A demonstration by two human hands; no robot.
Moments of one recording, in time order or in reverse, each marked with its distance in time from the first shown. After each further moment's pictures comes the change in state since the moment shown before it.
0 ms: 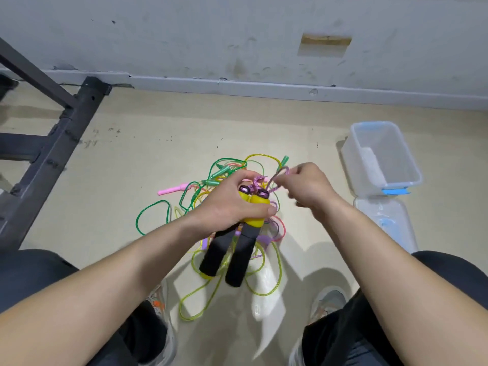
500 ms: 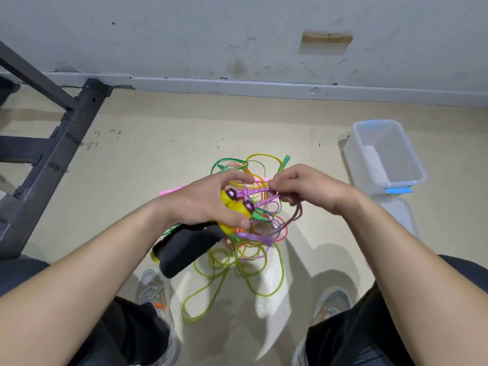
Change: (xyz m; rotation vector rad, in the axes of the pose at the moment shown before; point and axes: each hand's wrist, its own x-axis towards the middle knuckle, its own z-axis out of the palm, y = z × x) left_hand 0.002 0.000 -0.051 0.130 -0.298 0.028; right_hand 0.004 0.003 -0.018 0.119 -0.551 -0.376
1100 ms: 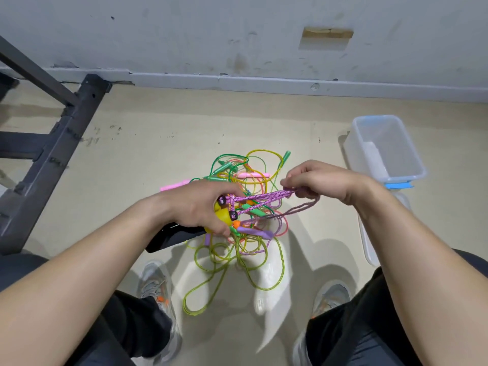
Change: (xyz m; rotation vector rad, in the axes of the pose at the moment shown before) left_hand -0.002 -0.021 -0.011 0.636 -0.096 0.036; right_hand -0.006 0.003 -0.017 -0.132 -0.021 0.152
